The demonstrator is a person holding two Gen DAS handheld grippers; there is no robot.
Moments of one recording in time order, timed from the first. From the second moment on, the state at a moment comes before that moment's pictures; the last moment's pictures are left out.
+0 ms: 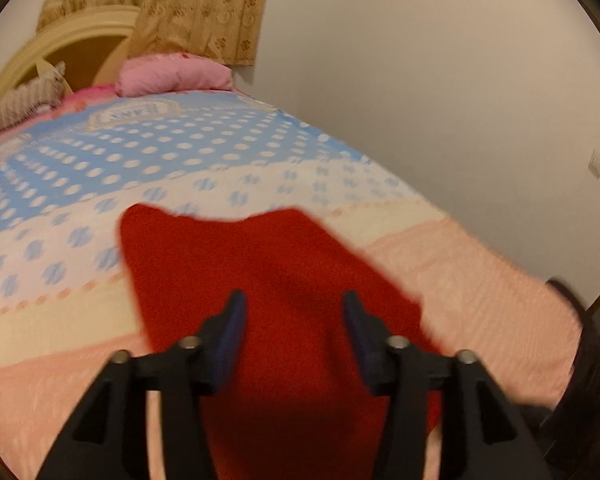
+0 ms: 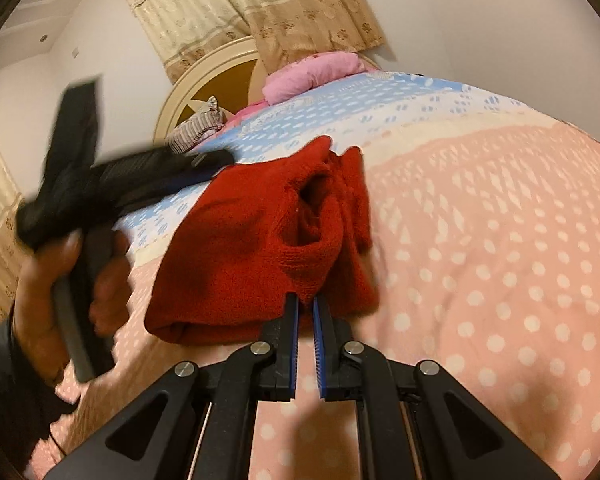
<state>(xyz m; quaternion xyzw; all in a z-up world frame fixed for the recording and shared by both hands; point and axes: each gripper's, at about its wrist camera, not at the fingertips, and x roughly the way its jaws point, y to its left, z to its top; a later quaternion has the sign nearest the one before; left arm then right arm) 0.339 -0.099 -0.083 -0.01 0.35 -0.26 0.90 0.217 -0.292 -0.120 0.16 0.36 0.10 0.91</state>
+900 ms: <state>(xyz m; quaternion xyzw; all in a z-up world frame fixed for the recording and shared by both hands) 0.308 -0.059 -0.132 -0.06 0.37 -0.24 0.90 0.341 -0.304 -0.102 0.12 0.41 0.10 0.90</state>
